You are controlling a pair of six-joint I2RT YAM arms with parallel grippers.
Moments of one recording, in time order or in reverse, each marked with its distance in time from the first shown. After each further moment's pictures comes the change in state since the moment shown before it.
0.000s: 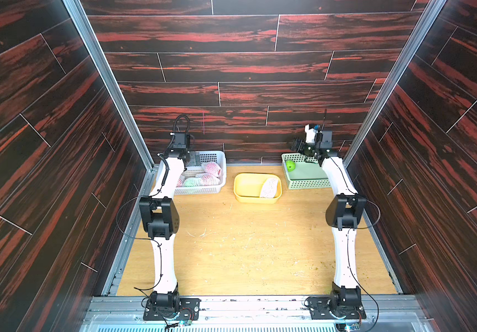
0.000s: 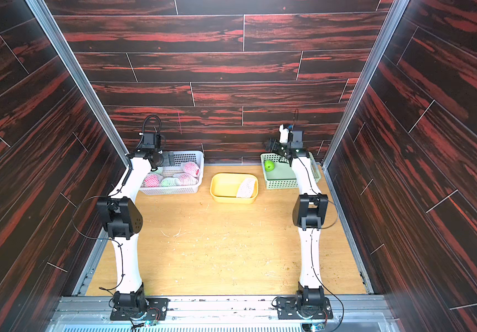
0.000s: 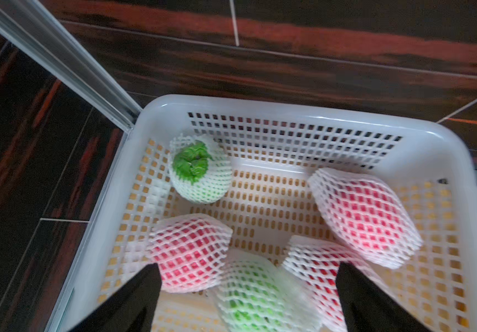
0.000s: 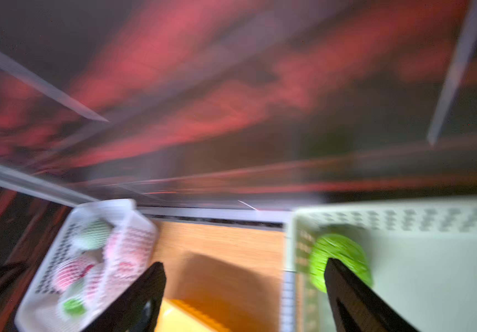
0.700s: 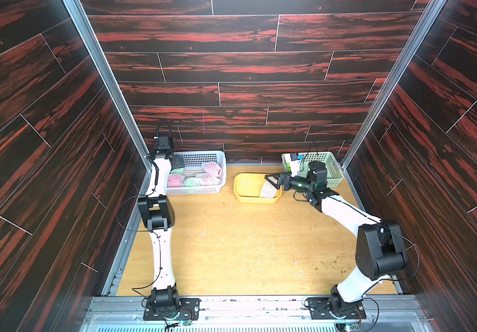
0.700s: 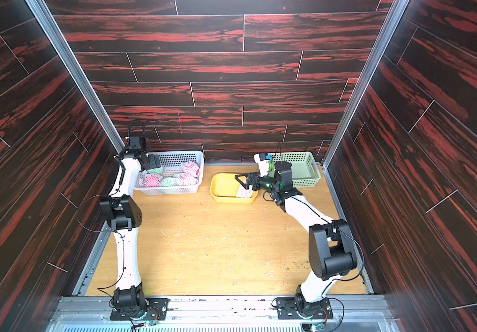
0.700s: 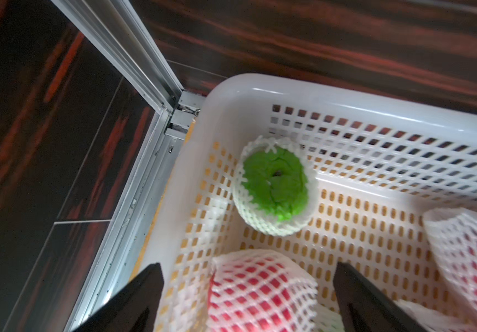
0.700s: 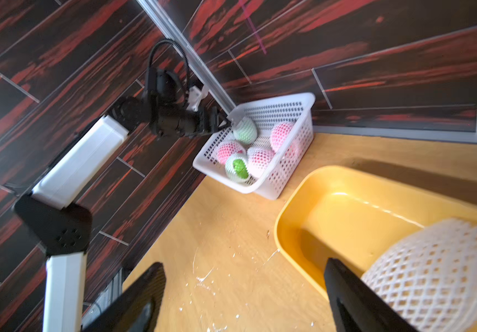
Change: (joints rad) left arm 0.142 0.271 0.327 -0.119 0.056 0.028; right arm 0.209 -0.787 -1.411 0.796 -0.301 0.108
